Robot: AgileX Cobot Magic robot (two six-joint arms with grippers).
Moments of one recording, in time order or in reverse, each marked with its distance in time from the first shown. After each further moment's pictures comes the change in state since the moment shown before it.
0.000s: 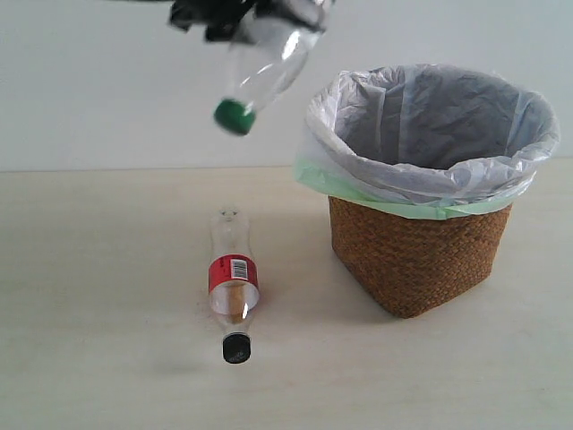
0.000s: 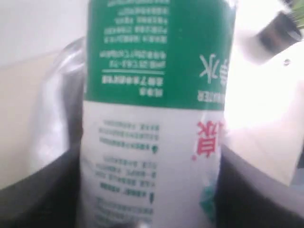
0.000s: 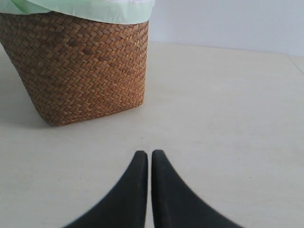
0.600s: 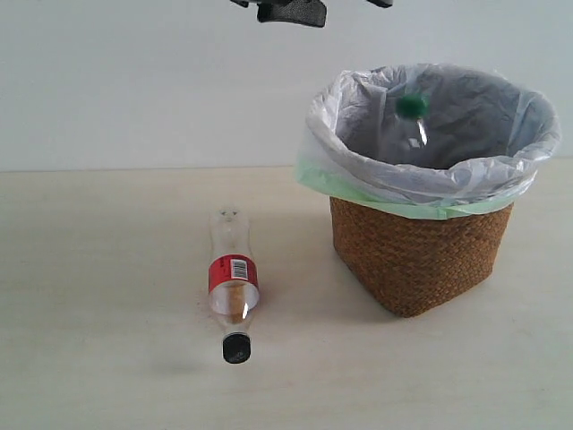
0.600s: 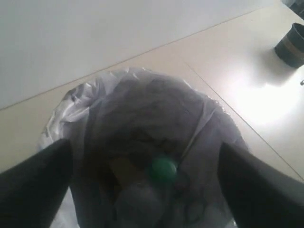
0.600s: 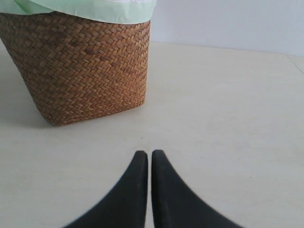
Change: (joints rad) left arm -0.079 0.217 -0.336 0.168 -0.008 -0.137; right arm 0.000 0.000 0.000 0.000 0.000 0.000
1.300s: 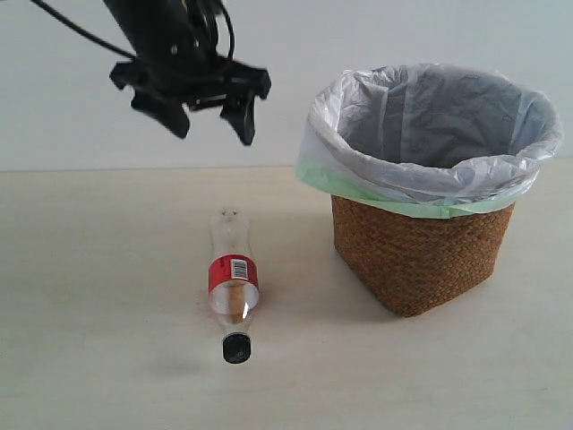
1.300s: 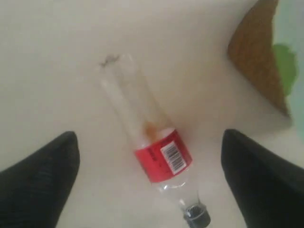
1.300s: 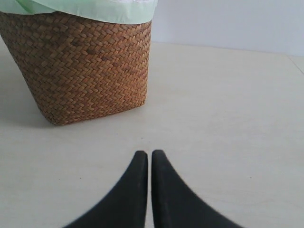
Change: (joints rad) left arm 0.048 -0.085 0.305 0.553 0.282 -0.334; right arm 0.000 0.000 0.000 0.000 0.000 0.000
